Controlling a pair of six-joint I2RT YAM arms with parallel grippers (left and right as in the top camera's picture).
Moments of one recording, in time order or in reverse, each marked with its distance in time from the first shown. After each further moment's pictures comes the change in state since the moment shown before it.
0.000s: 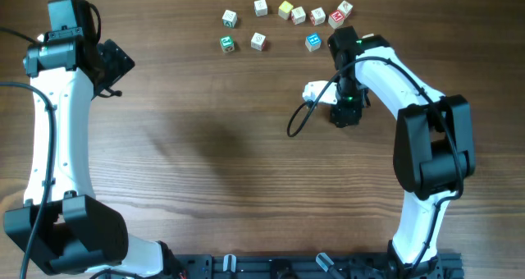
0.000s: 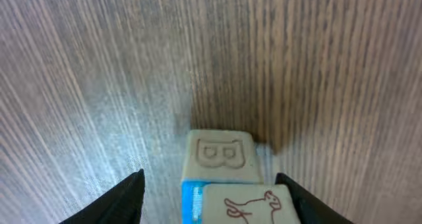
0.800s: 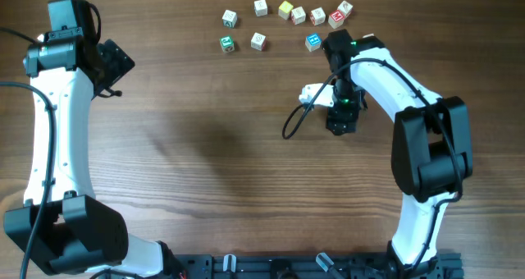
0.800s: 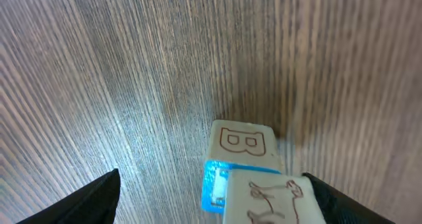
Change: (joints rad) left arm 0.000 0.000 0.000 0.000 0.000 0.000; right arm 0.026 -0.010 0.001 -0.037 0.006 0.044
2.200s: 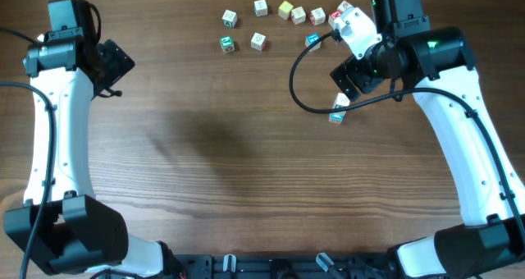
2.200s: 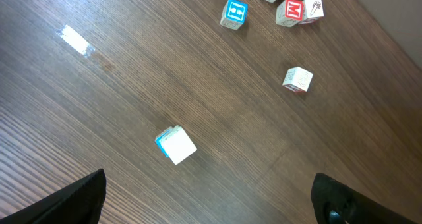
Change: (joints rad) left arm 0.000 0.000 0.000 0.000 0.000 0.000; right arm -0.022 -0.466 0.149 -0.016 -0.008 0.644
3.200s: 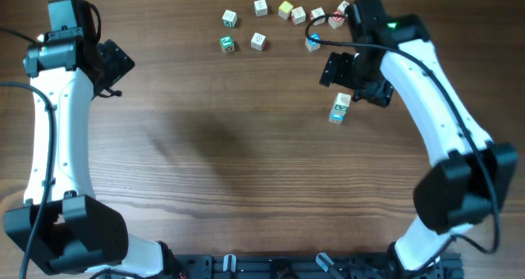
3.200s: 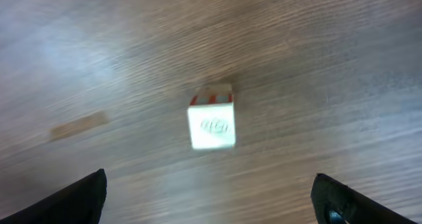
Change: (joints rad) left arm 0.000 0.000 0.000 0.000 0.000 0.000; right arm 0.000 0.267 0.002 -0.118 0.011 1.097
